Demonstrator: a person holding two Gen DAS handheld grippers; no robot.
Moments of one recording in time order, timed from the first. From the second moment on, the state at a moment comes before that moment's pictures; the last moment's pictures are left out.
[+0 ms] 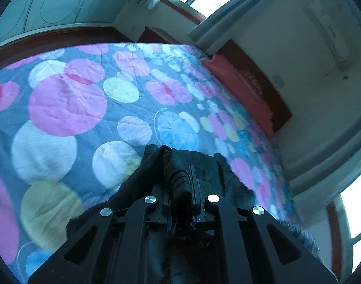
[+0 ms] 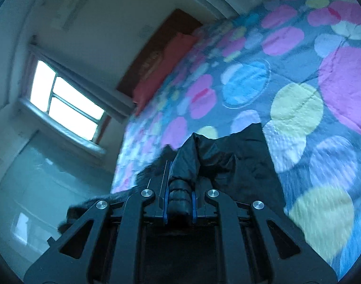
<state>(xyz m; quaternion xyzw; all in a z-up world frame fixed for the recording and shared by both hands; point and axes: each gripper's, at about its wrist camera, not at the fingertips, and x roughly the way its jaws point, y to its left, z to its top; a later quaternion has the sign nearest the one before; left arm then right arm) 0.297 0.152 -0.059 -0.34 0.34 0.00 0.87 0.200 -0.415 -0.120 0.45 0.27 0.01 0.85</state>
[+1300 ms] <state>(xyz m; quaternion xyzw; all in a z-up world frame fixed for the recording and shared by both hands) 0.309 0.182 -0.113 -0.28 0.38 -0.03 0.88 0.226 -0.433 -0.154 0.35 0.33 -0.03 0.87</state>
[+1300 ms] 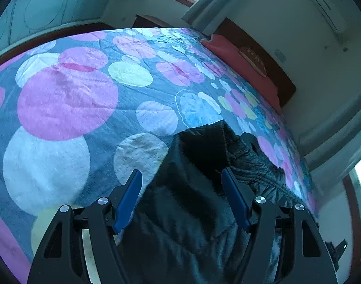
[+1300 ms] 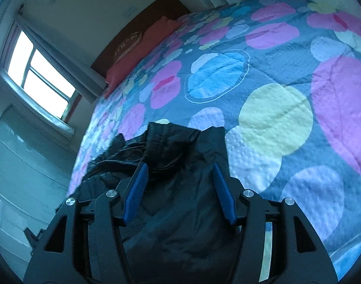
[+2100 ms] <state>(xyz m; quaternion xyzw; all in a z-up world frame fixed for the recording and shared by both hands) 0.382 0.149 -0.129 -0.09 0.44 -0.13 0.88 0.306 -0.417 -0.162 0.19 0.42 0.03 0.89</state>
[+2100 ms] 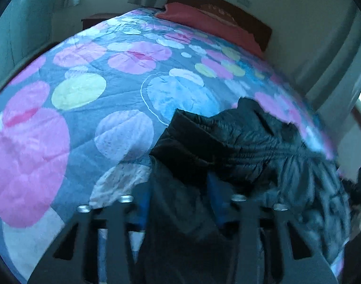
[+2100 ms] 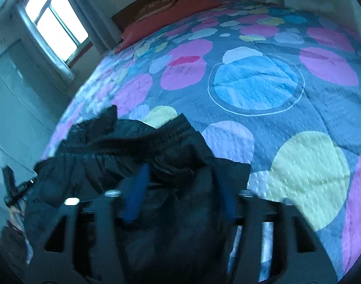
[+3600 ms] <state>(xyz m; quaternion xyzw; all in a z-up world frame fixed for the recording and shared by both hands) 0.392 0.136 -0.083 -0.10 0.36 0.01 0.93 0.330 -0.374 -0.122 0.15 0.35 -0.07 0.92</state>
